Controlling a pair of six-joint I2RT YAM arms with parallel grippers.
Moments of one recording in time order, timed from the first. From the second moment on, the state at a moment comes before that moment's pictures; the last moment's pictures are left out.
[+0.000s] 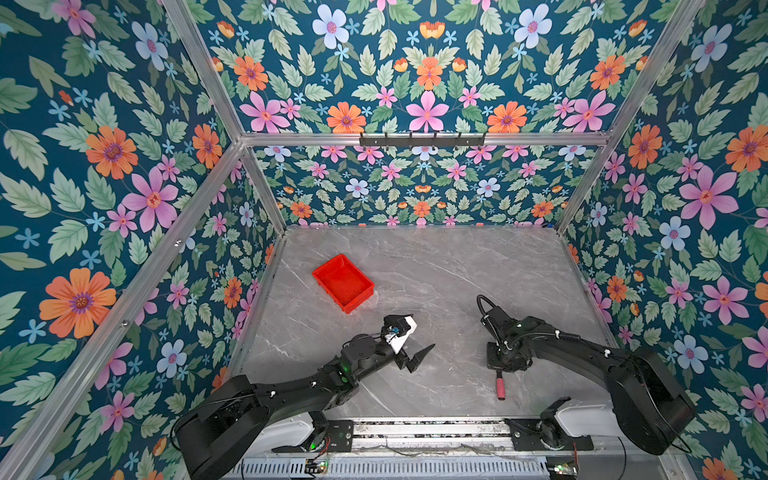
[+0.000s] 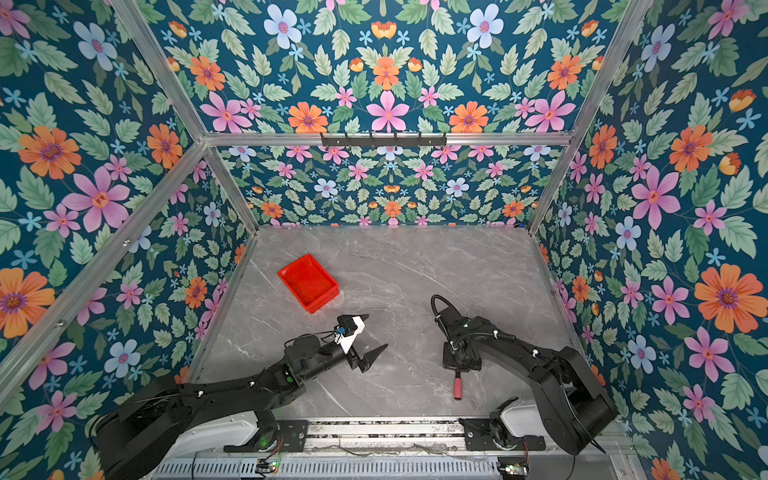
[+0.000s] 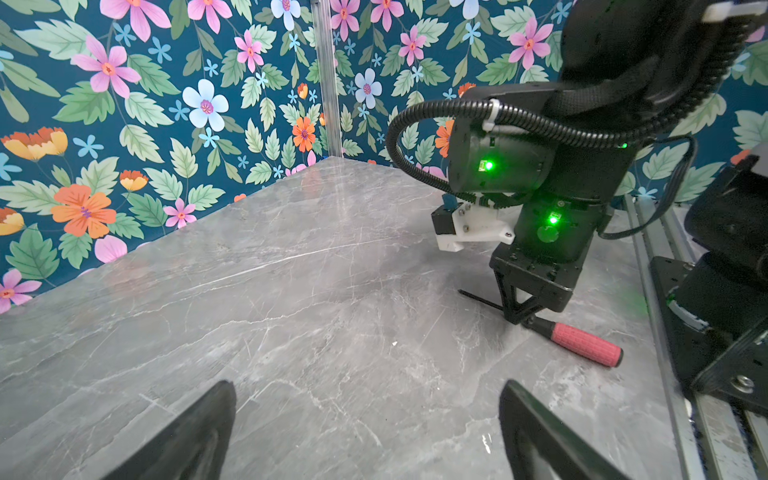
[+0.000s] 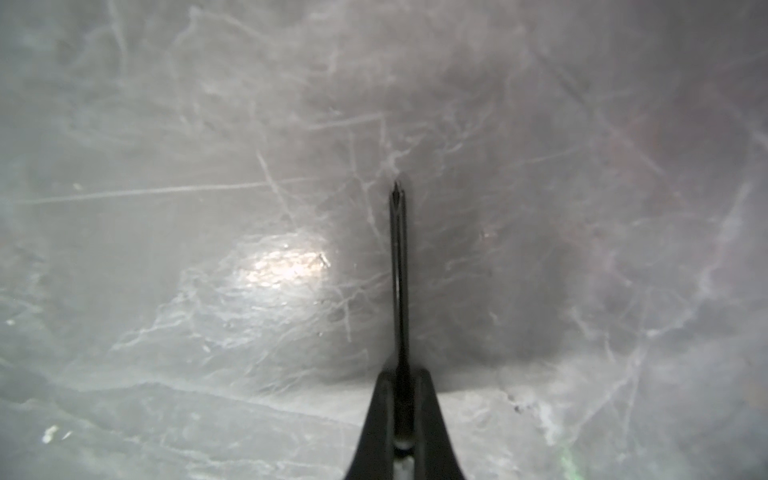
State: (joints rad) left arm -0.92 1.15 0.22 0.83 0.09 0.05; right arm 0.54 1.34 0.63 -0.78 0.04 0.69
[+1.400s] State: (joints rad) left arm -1.17 1.77 0.59 1.17 0.15 -0.50; right arm 0.54 0.37 0.37 -0.27 -0.34 0.44
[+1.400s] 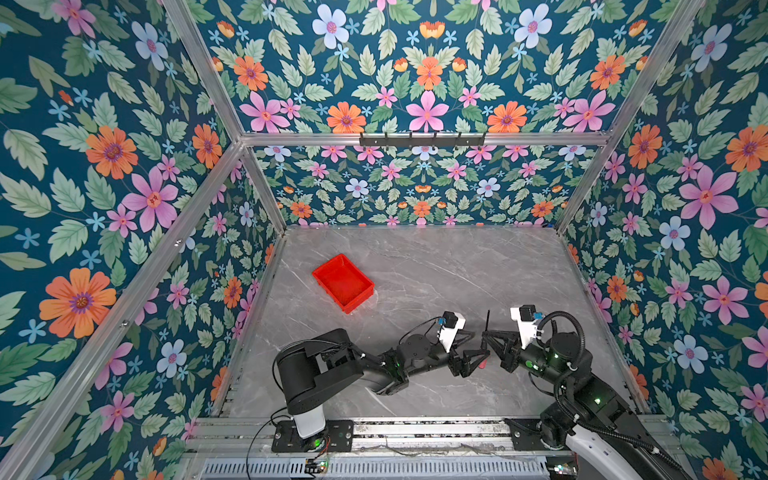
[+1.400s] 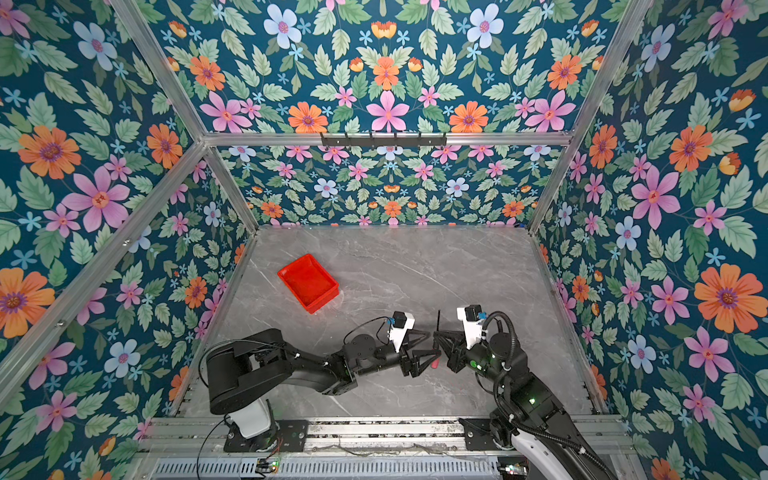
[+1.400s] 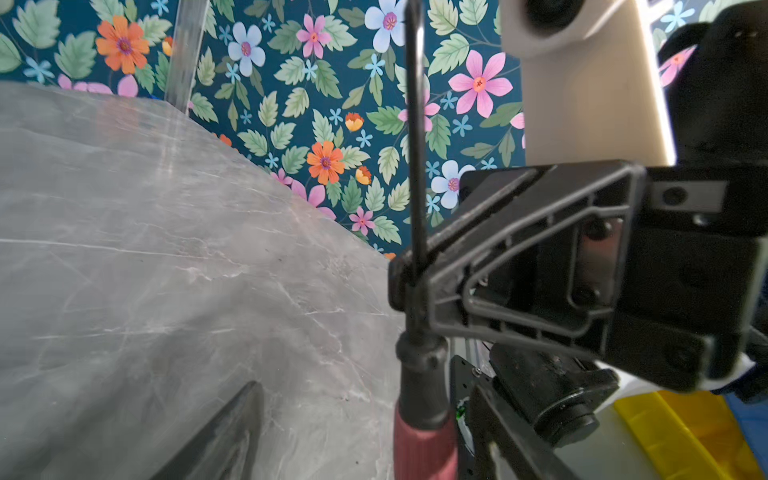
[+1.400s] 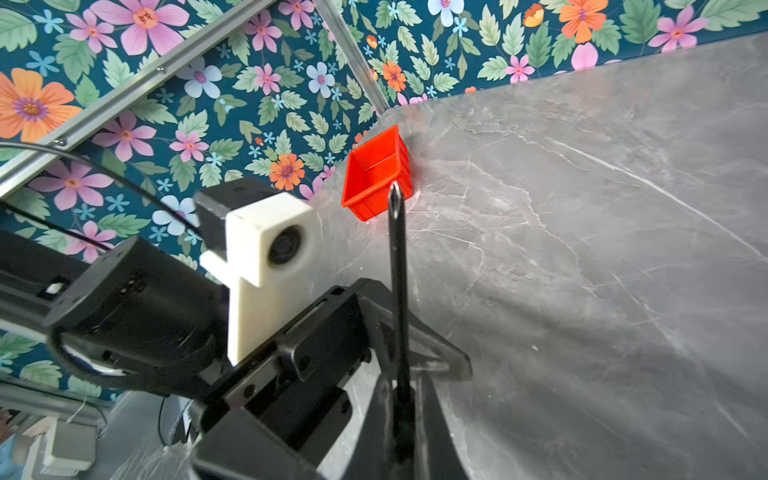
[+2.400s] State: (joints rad) left arm -1.15 1.68 0.45 1.27 -0.09 -0.57; right arm 0.57 0.37 0.33 -0.17 -0.37 0.45
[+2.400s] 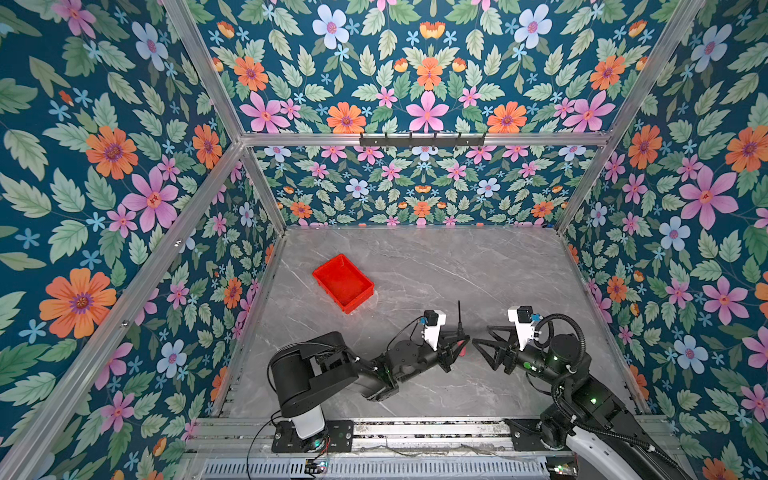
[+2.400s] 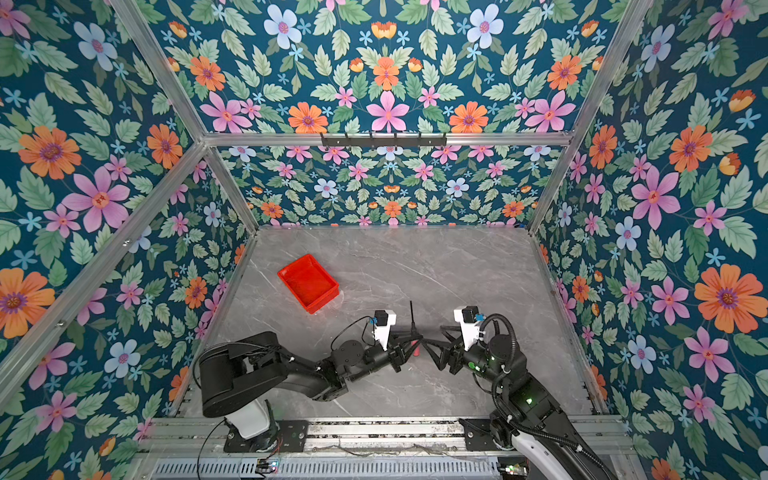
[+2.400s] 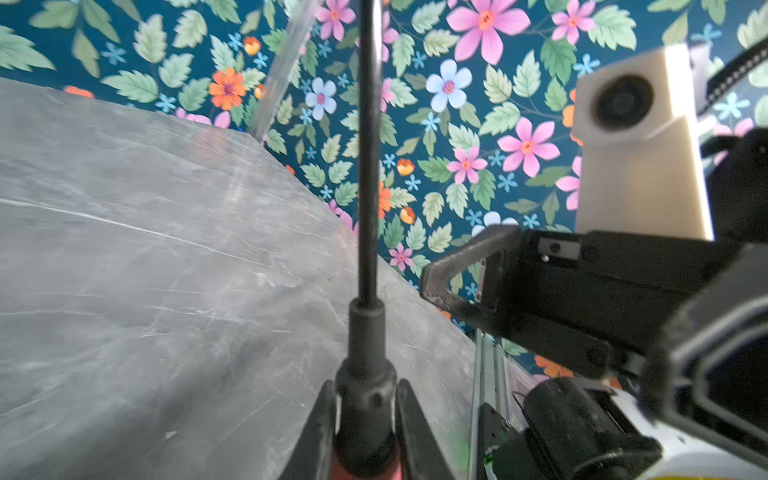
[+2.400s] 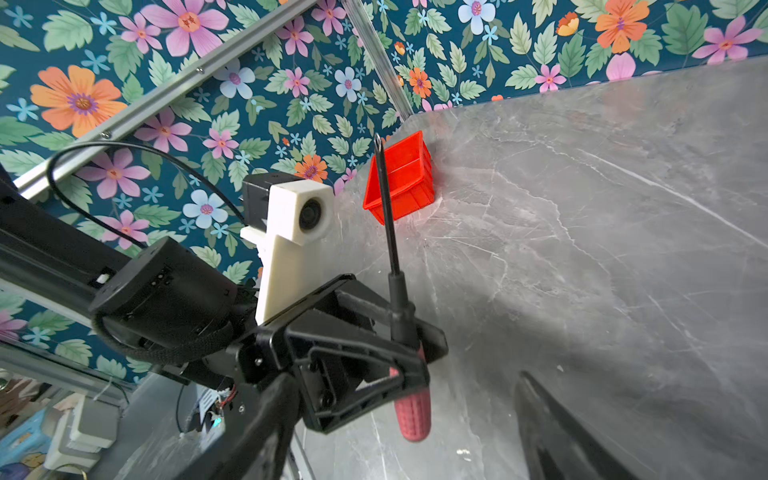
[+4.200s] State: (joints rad) left arm -0.24 1.73 1.01 -0.17 -0.20 -0.76; right arm 1.02 1.00 0.50 0.32 -0.11 0.19
